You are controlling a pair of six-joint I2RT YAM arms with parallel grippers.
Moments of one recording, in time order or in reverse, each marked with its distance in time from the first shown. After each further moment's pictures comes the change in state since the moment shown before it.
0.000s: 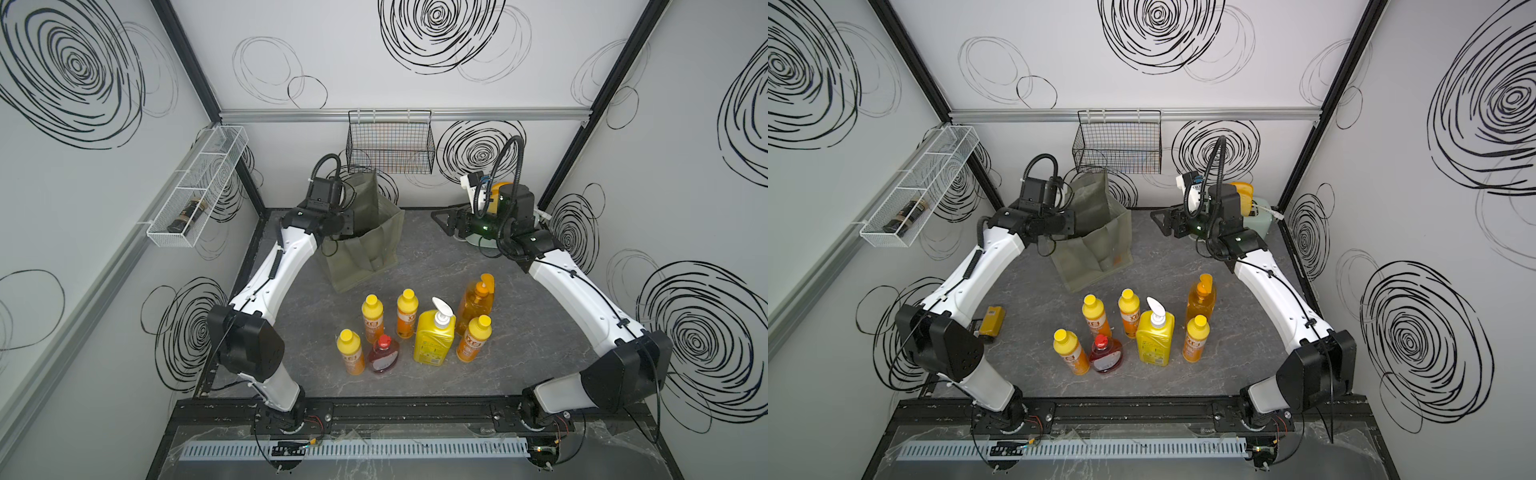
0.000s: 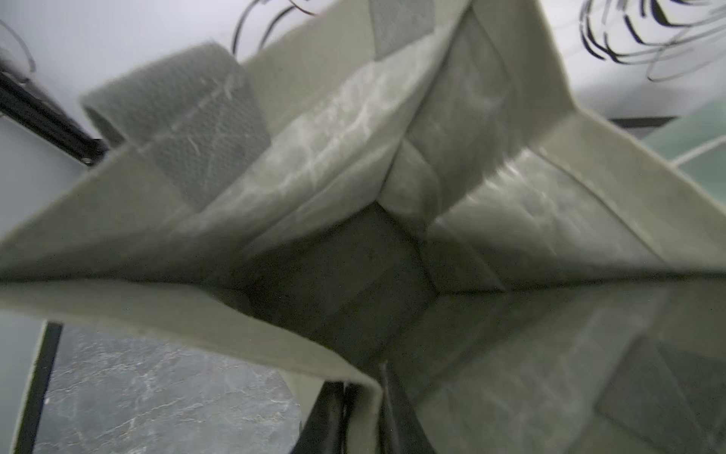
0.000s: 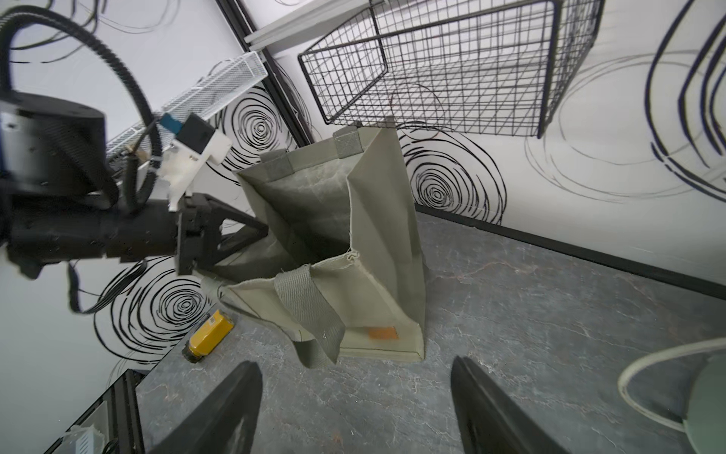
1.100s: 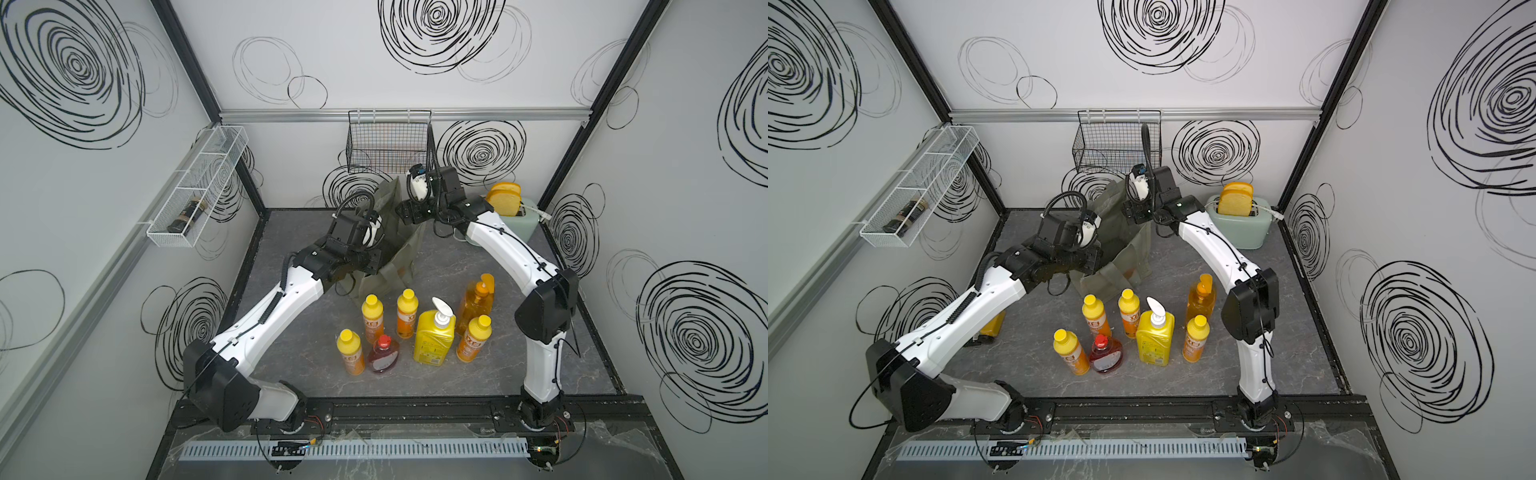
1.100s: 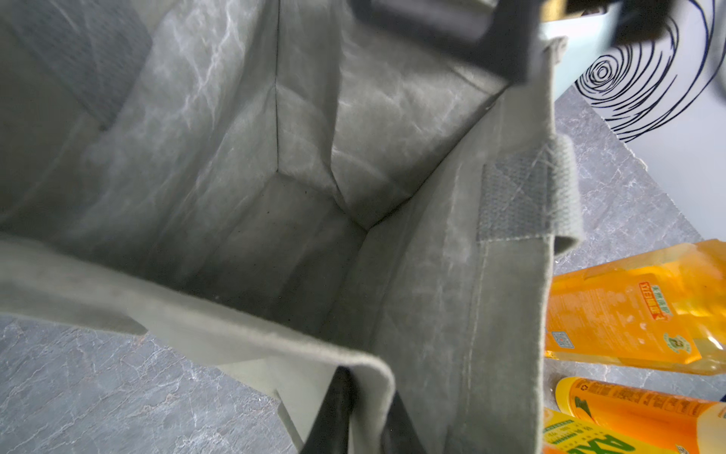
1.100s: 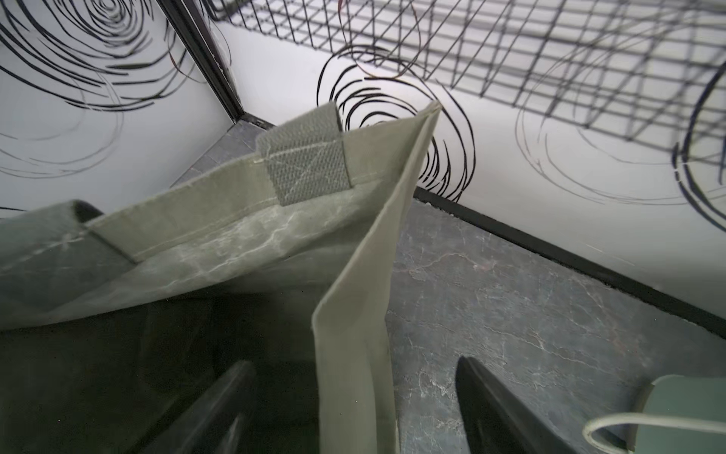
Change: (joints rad) left arm -0.225 -0.248 -0.313 0.115 0.090 0.028; right arm 0.192 0.572 0.649 -0.342 0.356 -0.149
